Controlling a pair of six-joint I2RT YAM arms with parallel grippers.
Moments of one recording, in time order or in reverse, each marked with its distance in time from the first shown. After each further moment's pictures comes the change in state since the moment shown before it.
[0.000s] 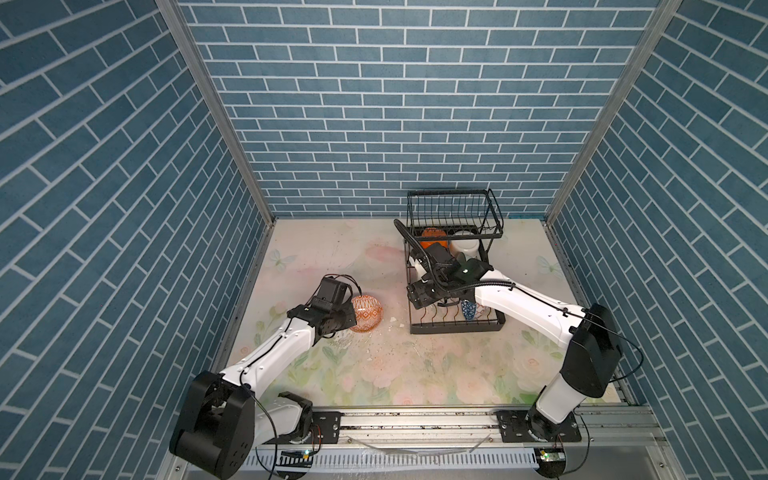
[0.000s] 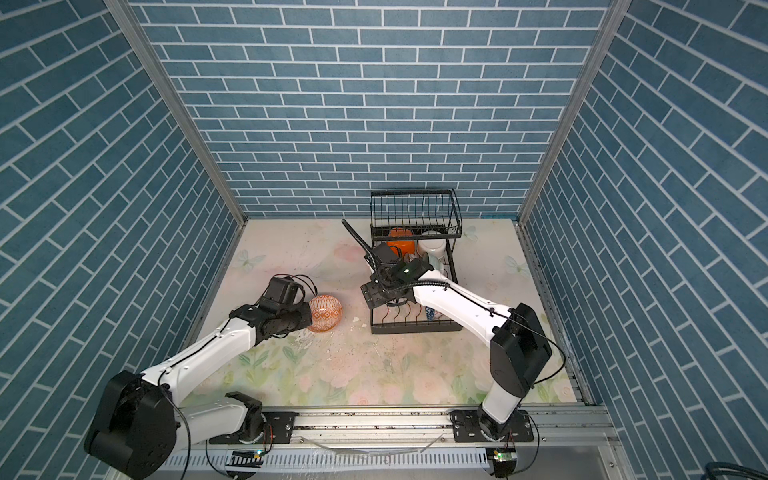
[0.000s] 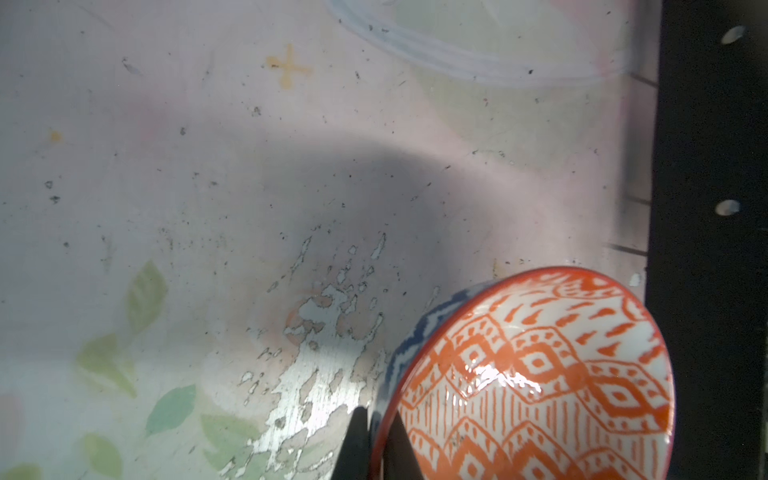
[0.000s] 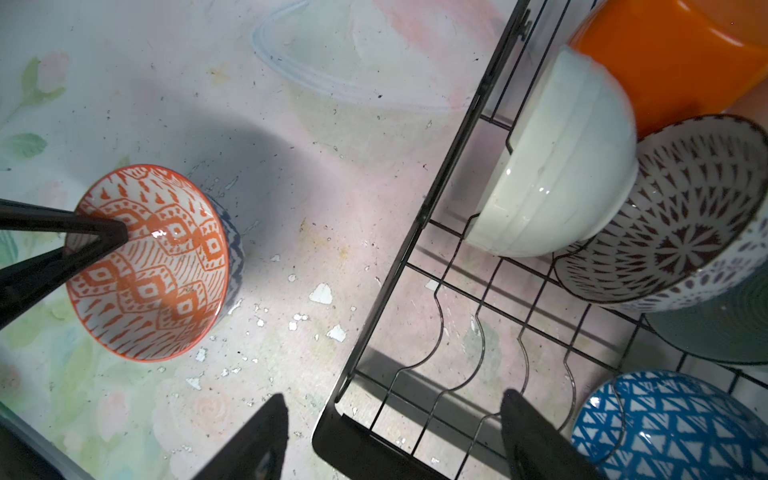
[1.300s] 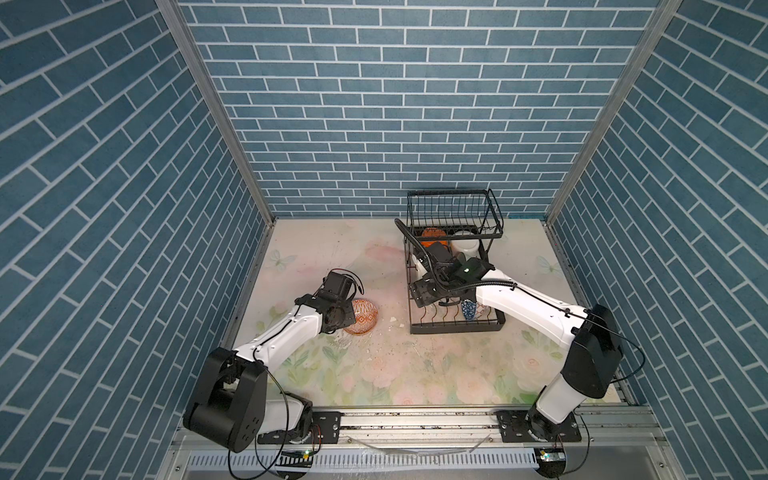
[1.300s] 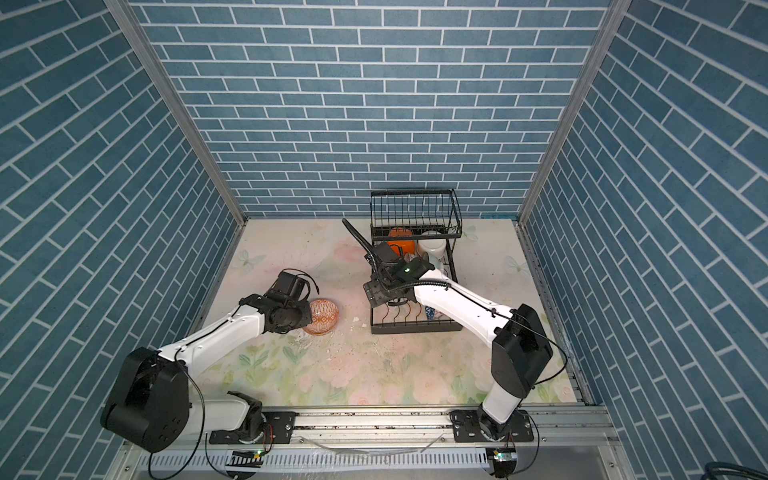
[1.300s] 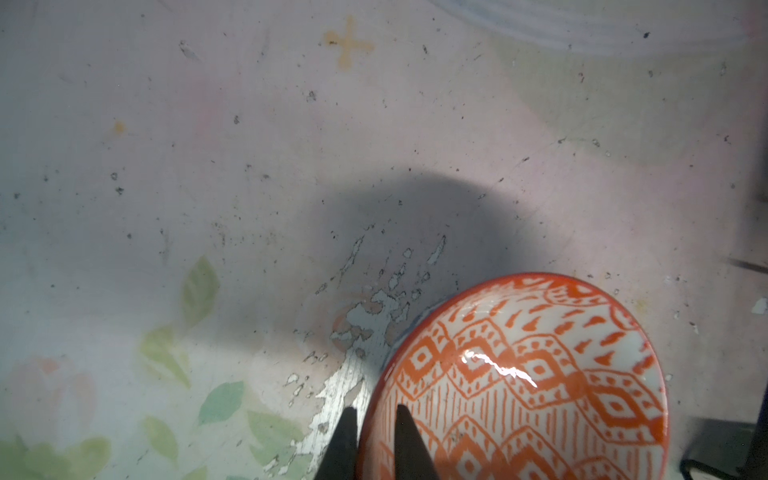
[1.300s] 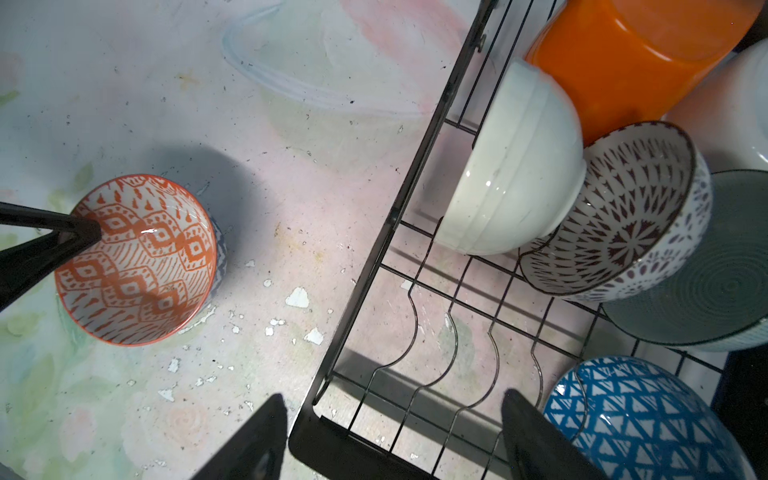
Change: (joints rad) left arm 0.000 0.146 0.087 -0.107 -0.106 0.004; right arm 0.000 -0.006 0.011 -0.024 0.075 -0.001
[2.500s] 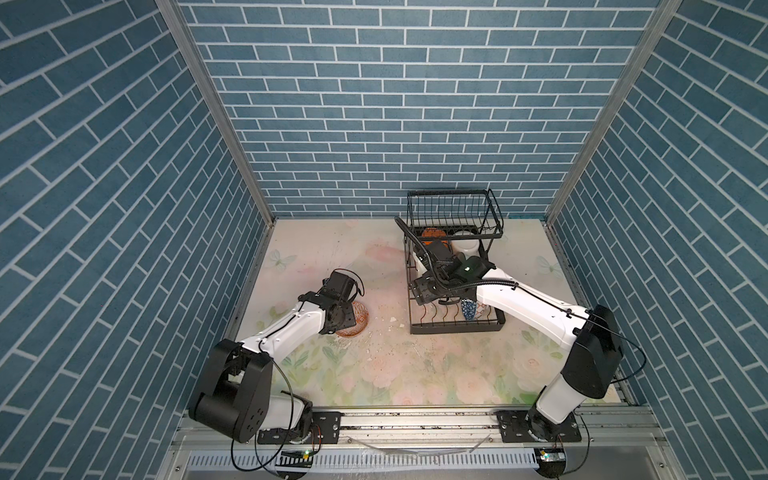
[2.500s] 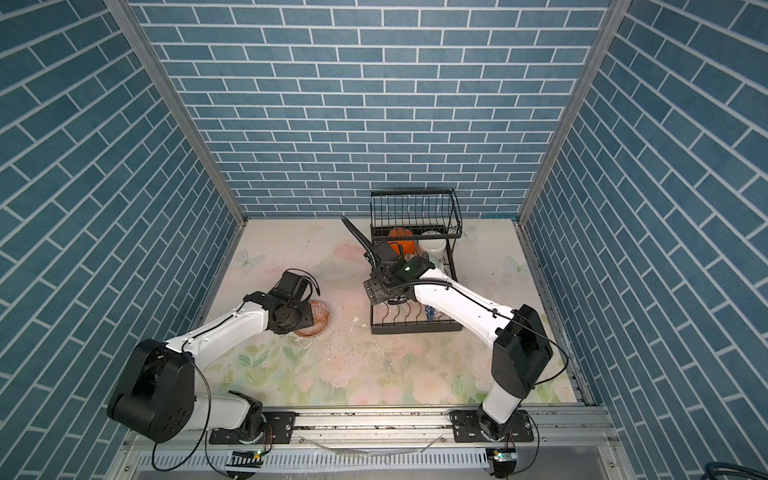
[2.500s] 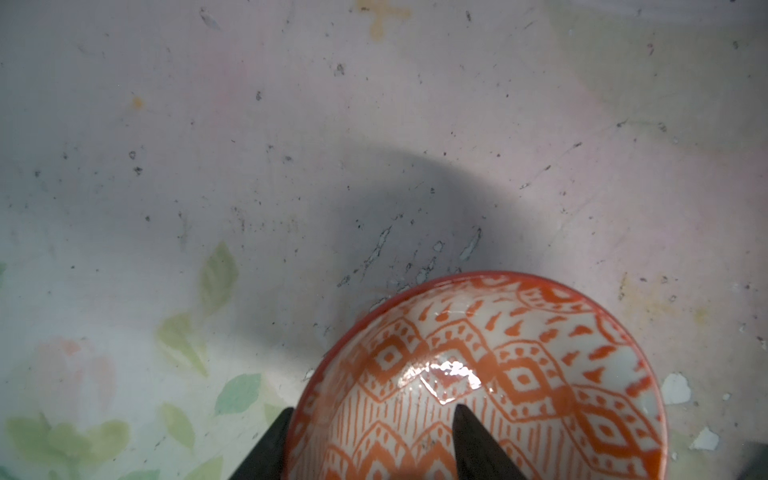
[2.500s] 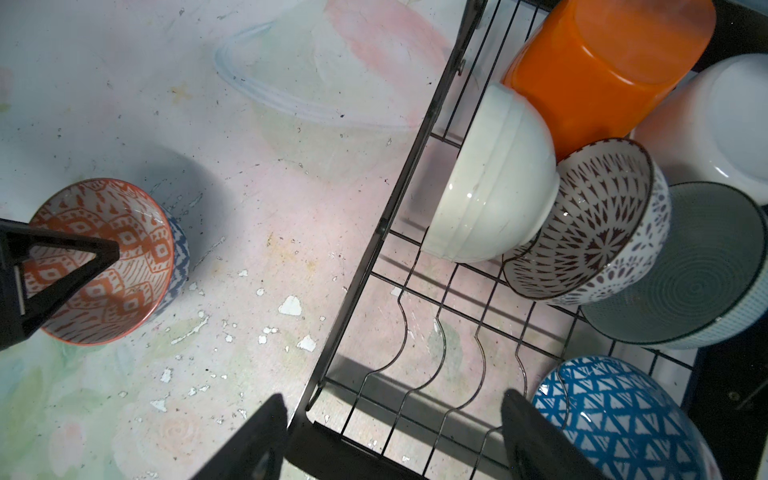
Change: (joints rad) left arm -0.001 0.053 0.021 -0.039 -0.031 -0.023; right arm 0.002 0.000 0.024 -0.017 0.038 -0.001
